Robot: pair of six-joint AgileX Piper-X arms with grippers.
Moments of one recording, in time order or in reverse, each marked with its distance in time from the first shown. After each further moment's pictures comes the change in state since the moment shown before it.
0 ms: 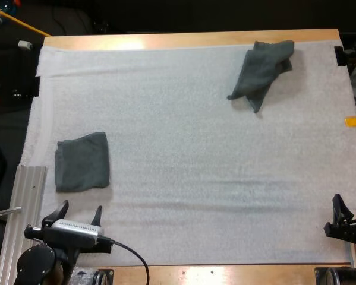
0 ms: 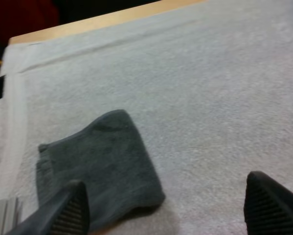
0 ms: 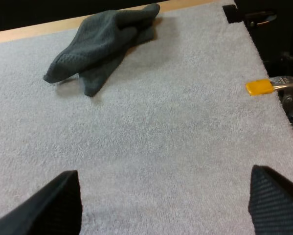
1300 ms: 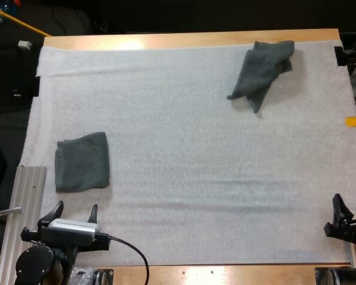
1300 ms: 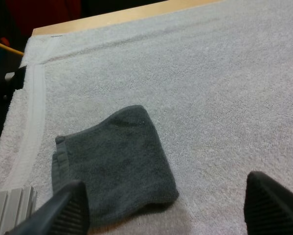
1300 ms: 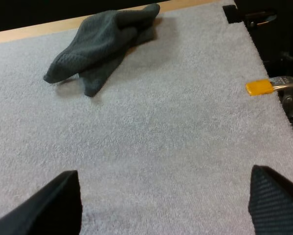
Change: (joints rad) left arm 0.054 0.000 0.000 0.000 0.001 0.000; right arm 0.000 0.000 0.000 0.000 0.000 0.000
